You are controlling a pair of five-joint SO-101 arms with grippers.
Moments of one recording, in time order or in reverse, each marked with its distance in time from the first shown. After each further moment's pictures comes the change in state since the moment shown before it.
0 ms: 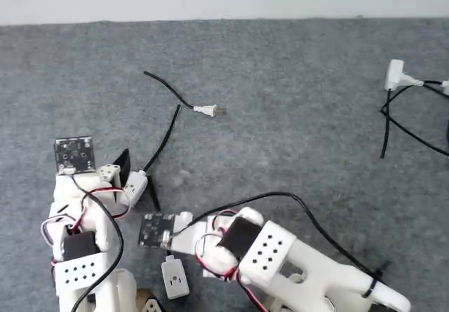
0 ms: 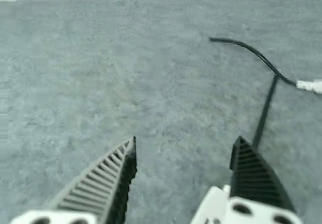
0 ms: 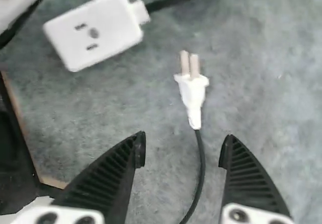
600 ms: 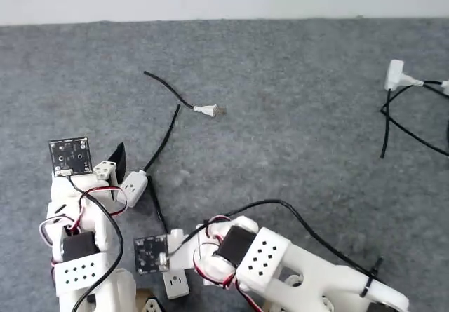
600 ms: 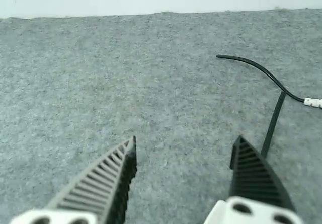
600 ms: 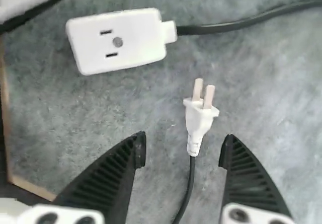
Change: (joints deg) left arm -0.4 0.0 0.2 -2.3 0.0; right arm -2.0 0.4 6.3 -9.3 11.9
